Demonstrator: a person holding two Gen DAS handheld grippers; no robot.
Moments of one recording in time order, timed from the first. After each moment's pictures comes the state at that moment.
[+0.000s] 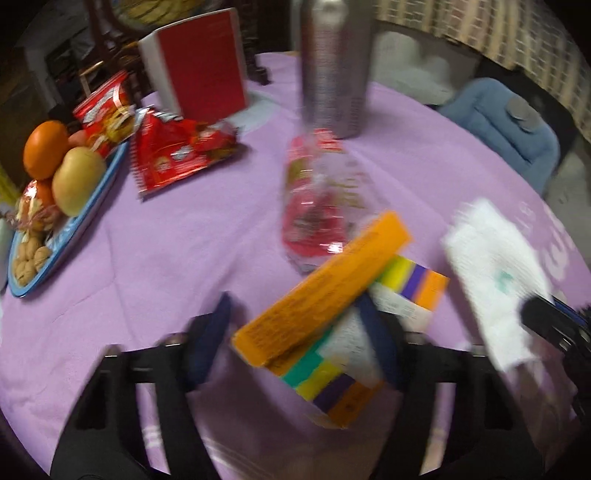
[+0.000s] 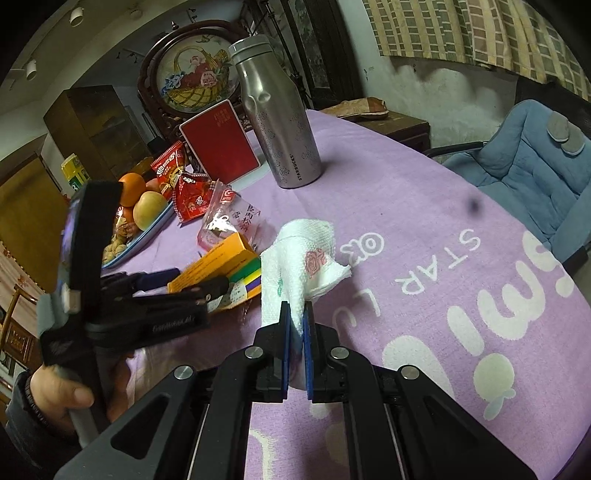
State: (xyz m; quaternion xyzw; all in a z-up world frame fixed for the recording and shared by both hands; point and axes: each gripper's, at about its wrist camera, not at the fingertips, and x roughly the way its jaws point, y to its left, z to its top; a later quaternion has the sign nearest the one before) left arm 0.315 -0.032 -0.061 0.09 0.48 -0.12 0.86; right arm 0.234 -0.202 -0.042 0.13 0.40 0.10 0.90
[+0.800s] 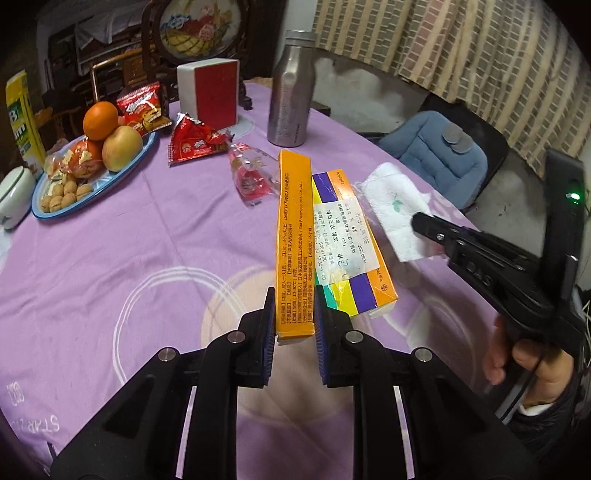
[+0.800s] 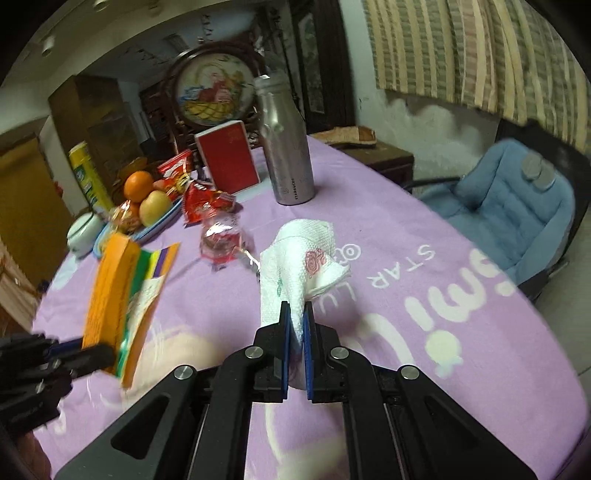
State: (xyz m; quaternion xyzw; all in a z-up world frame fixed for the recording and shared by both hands) left arm 0.157 -0.008 0.015 0.01 0.44 -0.17 0.88; right arm 0.166 -0.194 -0.003 0.06 0.36 0.06 0.93
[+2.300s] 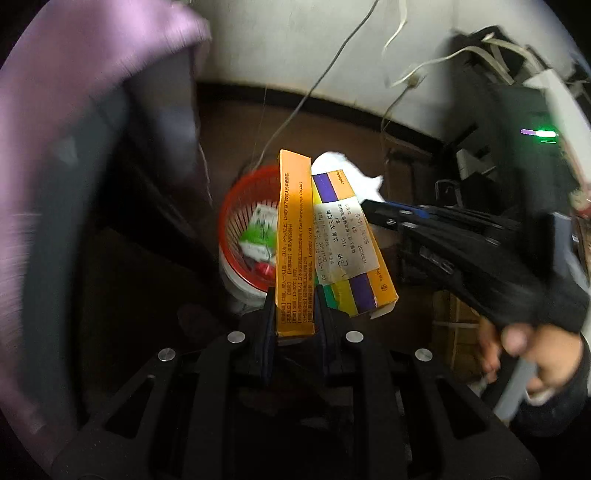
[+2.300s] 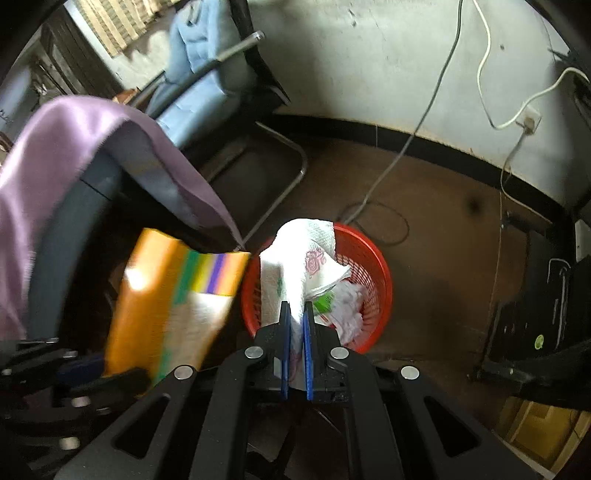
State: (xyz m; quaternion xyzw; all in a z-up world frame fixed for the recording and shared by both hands) left arm -0.053 -0.418 -0.215 0.25 0.57 -0.46 0.64; right arm -0.149 -0.537 -0.255 0.30 0.48 -0.22 0.79
